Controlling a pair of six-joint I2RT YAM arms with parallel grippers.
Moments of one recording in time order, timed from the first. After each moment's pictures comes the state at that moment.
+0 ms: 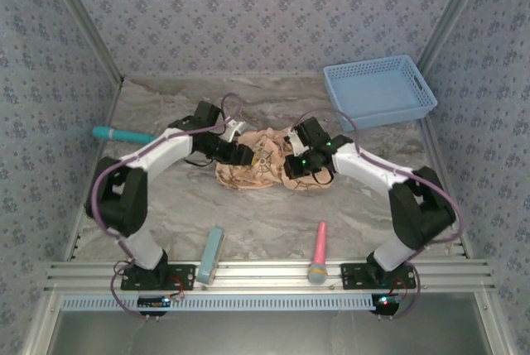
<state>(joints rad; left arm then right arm) -0.43 1.64 1.16 -0.58 0.74 -0.15 0.59 1.55 1.04 -0.52 -0.26 0.26</state>
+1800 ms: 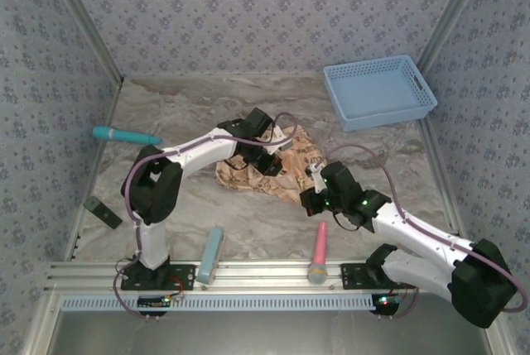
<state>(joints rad) -0.72 1.90 1.42 -0.66 0.44 0.08 0.69 1.00 0.52 -0.31 -0.15 0.34</state>
